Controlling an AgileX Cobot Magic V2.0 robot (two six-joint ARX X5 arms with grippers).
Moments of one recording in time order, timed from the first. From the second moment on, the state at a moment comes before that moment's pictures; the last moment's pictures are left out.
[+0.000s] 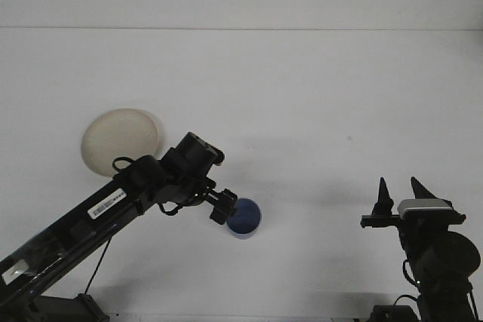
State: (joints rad) left arm -0.76 1.49 1.42 -0.92 0.09 -0.20; right arm -0.01 0.40 0.58 -0.38 -0.05 0.01
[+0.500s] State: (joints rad) left arm -0.82 1.74 1.48 -0.91 0.07 -0.20; right arm -0.01 0.40 0.58 -0.38 -0.05 0.01
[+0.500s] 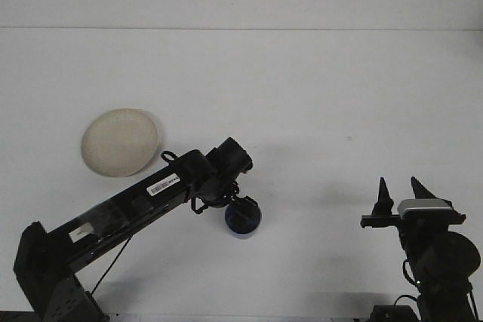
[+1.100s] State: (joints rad) left arm -0.83 1.78 1.49 -0.95 0.07 -0.16; right arm -0.01 0.40 0.58 -0.38 -0.05 0.01
